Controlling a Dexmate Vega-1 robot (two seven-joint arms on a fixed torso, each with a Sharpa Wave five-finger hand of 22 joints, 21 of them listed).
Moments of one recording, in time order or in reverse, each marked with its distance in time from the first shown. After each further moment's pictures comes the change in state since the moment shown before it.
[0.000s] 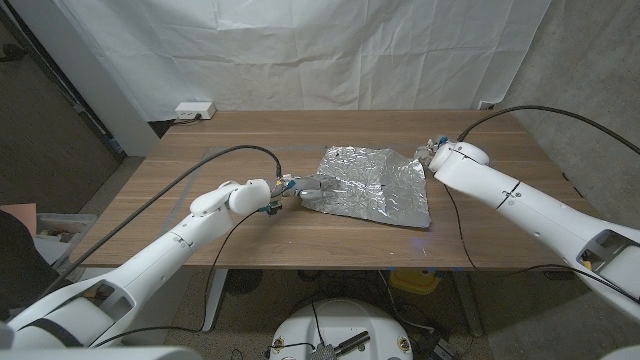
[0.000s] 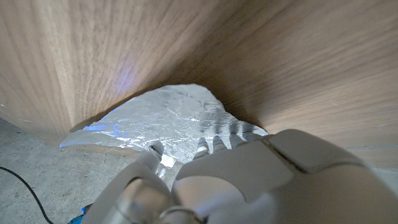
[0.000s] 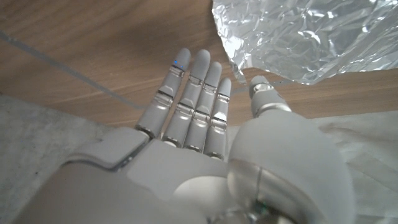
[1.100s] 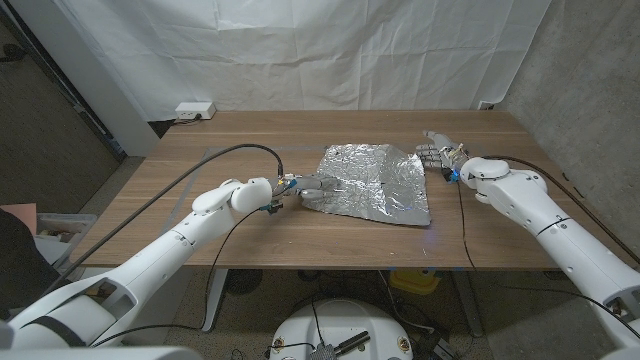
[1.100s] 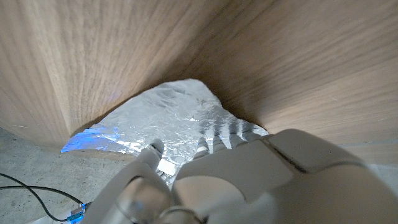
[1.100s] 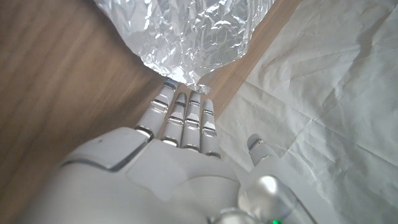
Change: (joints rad) left arm -0.012 -0.006 0.009 -0.002 0.028 0.014 -0.007; left_hand 0.017 0.010 0.004 -0.004 0.000 0.000 0.000 0.000 0.000 0.000 0.000 0.000 0.000 0.002 0.002 0.000 -0.001 0.000 0.000 0.000 0.000; right arm -0.321 0.025 0.501 0.124 0.489 0.687 0.094; right_hand -0.766 0.090 0.159 0.201 -0.033 -0.402 0.138 -0.105 -0.060 -0.369 0.171 -0.381 -0.249 -0.485 0.210 -0.559 -0.554 -0.276 0.100 -0.170 -0.067
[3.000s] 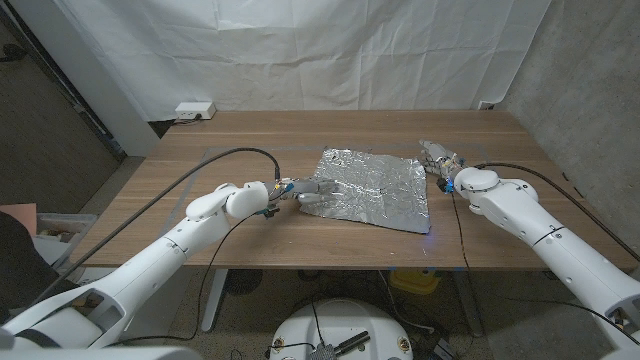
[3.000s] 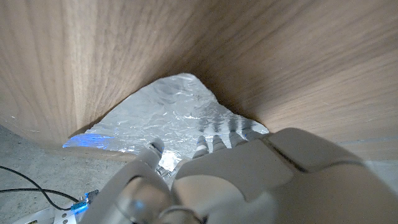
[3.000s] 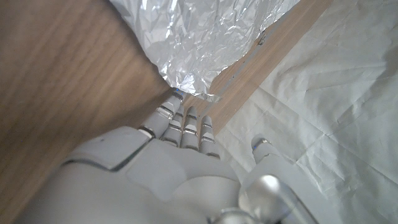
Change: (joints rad) left arm 0.054 0.034 -0.029 -0.073 0.009 0.012 0.009; left_hand 0.000 0.000 0.004 -0.004 0.000 0.012 0.013 0.000 0.000 0.000 0.000 0.000 0.000 0.001 0.000 0.000 0.000 0.002 -0.002 0.004 0.000; right arm -0.034 0.002 -0.035 -0.018 -0.050 -0.053 -0.098; right_hand 0.007 -0.016 -0.067 -0.005 0.000 -0.268 -0.068 -0.007 0.000 -0.260 -0.035 -0.008 -0.002 -0.153 -0.029 0.012 -0.002 -0.094 -0.058 -0.003 0.000
